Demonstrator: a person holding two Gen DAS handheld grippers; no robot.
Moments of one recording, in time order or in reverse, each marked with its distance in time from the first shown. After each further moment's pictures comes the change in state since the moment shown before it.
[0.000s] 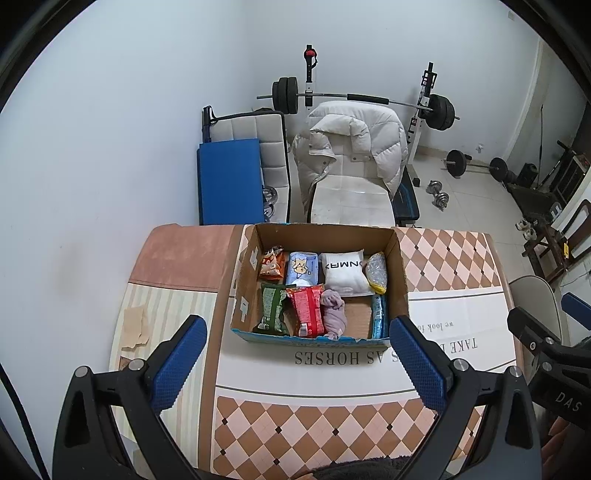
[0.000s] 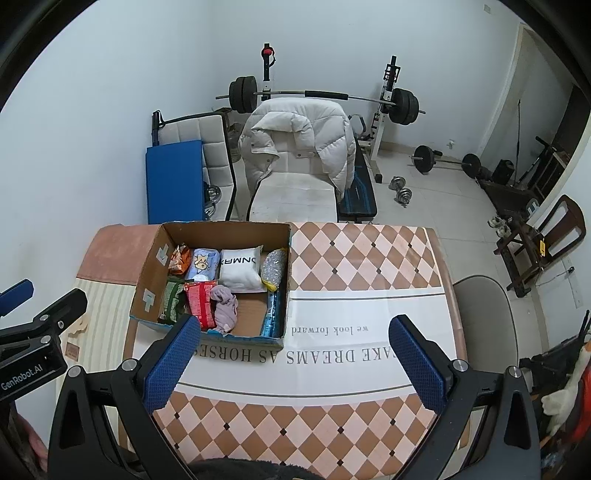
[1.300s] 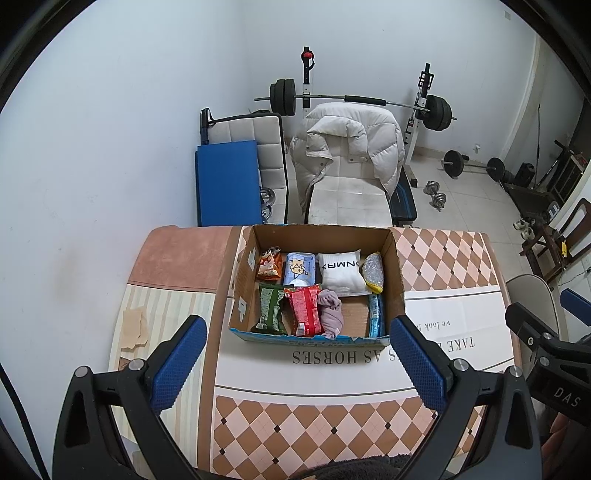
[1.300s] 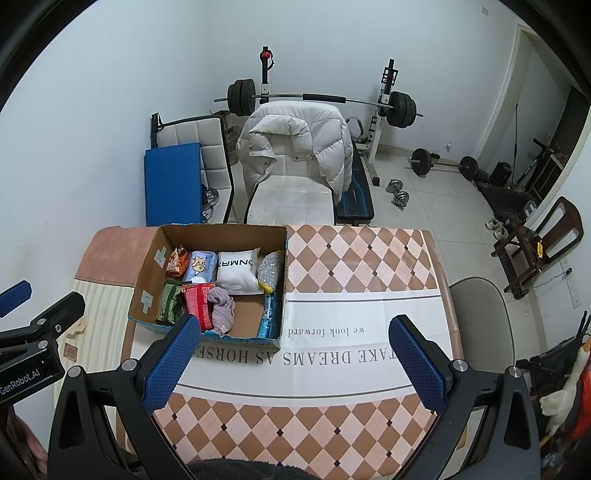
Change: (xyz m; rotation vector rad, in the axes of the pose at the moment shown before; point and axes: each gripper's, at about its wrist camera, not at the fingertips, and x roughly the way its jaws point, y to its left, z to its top) left arm -0.004 -0.004 0.002 0.005 -0.007 -0.011; right arm -0.006 -0.011 0.001 -0.003 -0.004 -0.001
